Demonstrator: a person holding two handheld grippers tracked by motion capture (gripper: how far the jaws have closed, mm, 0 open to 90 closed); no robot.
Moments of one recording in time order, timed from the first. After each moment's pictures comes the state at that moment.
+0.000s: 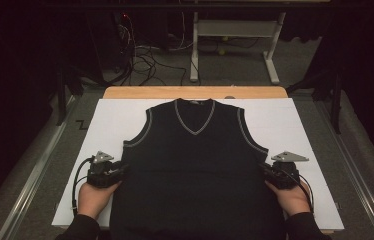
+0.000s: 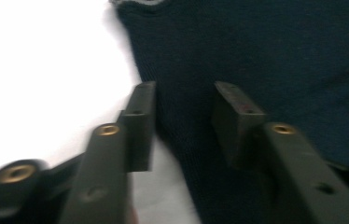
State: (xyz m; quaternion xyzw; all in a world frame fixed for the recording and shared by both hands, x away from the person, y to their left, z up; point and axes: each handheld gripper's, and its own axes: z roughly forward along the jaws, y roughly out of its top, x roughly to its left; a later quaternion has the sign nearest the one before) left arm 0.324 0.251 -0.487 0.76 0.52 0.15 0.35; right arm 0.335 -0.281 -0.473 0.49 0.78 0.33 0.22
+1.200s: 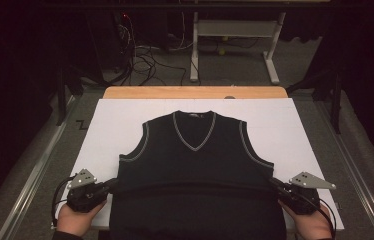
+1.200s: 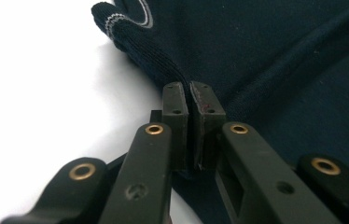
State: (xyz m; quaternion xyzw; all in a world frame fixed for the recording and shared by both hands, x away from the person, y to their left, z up) left arm 0.249 0.271 -0.462 0.78 0.45 0.13 0.41; right arm 0.263 -0.302 -0.456 0.44 0.78 0.38 0.24
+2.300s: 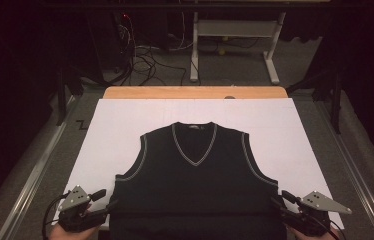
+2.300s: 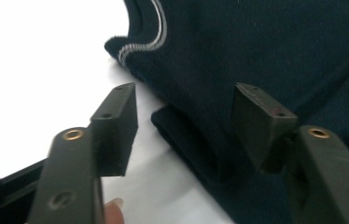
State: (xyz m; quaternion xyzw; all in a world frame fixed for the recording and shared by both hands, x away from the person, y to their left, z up) left arm 0.214 0.279 -0.471 0.79 0.44 0.14 0.42; right arm 0.221 -0.316 -0.468 0.45 0.76 0.41 0.23
